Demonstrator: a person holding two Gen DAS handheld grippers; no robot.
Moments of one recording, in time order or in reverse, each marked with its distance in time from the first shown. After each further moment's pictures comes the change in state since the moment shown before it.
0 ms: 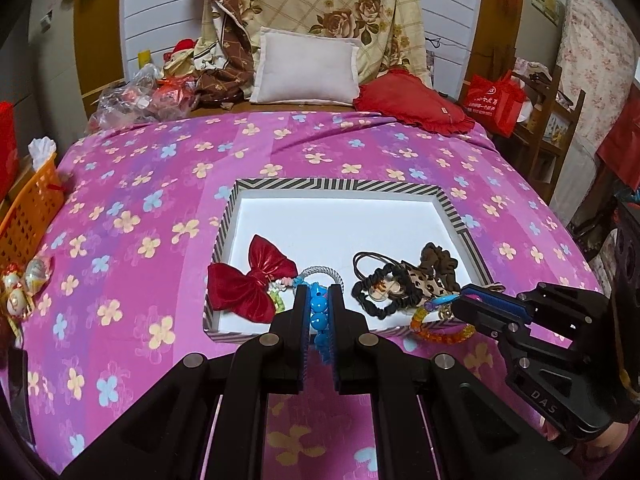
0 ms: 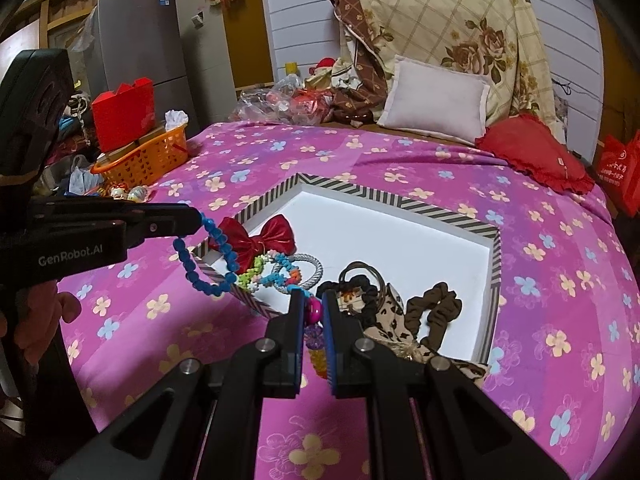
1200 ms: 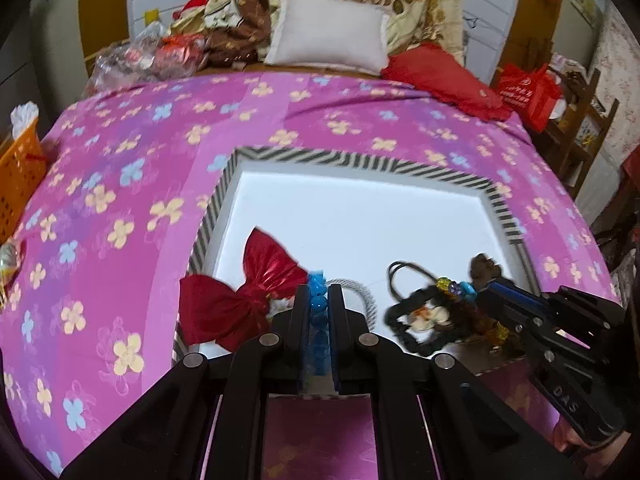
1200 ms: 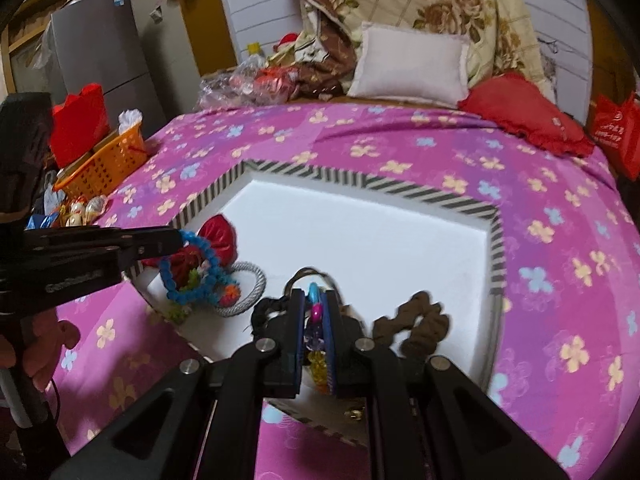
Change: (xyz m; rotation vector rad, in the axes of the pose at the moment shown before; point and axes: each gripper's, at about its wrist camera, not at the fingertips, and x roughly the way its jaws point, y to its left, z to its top) left arm 0.093 0.019 0.015 -0.084 0.116 0.038; right arm 0.075 -0.048 0.013 0.097 0.096 -0.007
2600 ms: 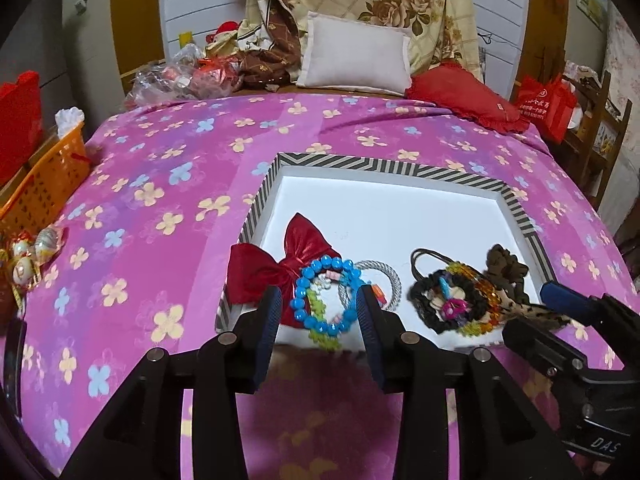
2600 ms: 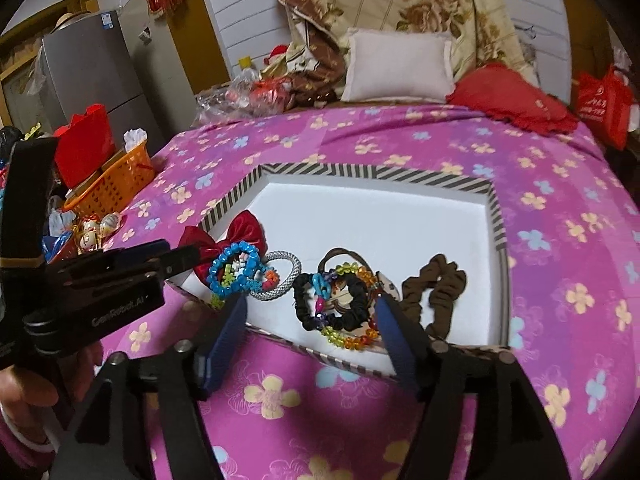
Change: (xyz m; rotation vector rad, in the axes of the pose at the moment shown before) left arm -0.039 -0.001 -0.035 -0.004 -0.111 0.121; right arm -0.043 0.028 -0.025 0.101 -0.068 -0.046
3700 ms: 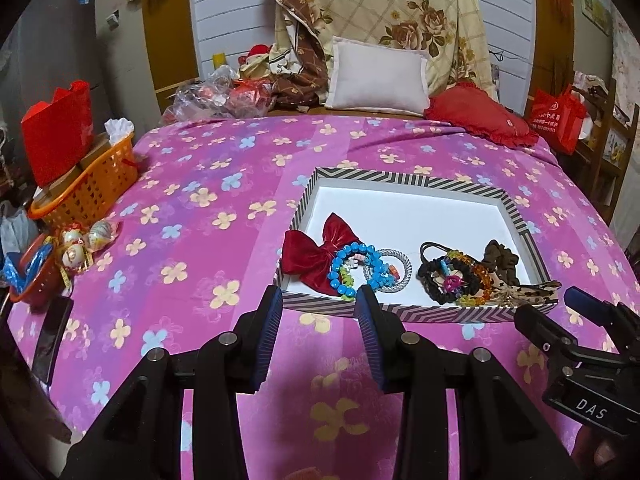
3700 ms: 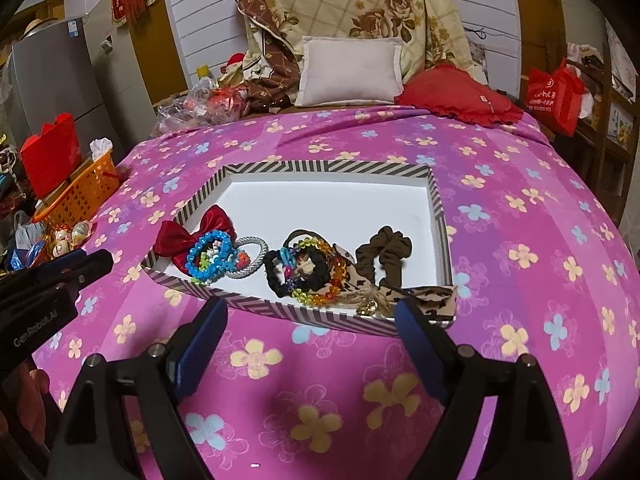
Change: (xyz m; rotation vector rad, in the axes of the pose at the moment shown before) left arm -0.070 0.006 -0.027 -0.023 -0.074 0.095; right arm -0.039 0.006 -0.023 0.067 -0.014 -0.147
